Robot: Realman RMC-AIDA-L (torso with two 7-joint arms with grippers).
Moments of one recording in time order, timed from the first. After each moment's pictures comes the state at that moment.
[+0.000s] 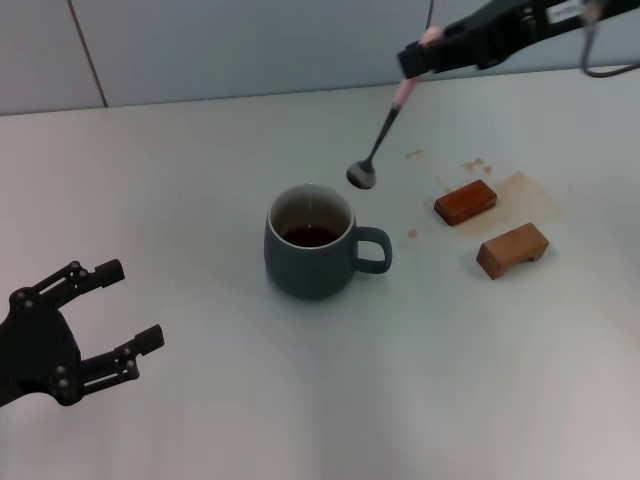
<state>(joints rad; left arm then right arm) -0.35 -2.01 0.52 0.42 1.90 1.74 -0.81 0.79 1.97 -0.83 -1.28 -2.15 -1.74 2.34</state>
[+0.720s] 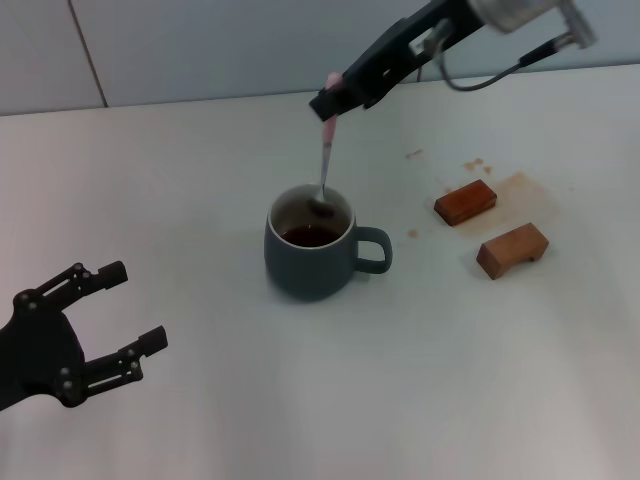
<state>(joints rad) -0.35 -2.02 0.52 0.41 1.90 1.73 -0.80 1.00 2.02 -1.03 -1.11 -2.38 -1.58 2.40</state>
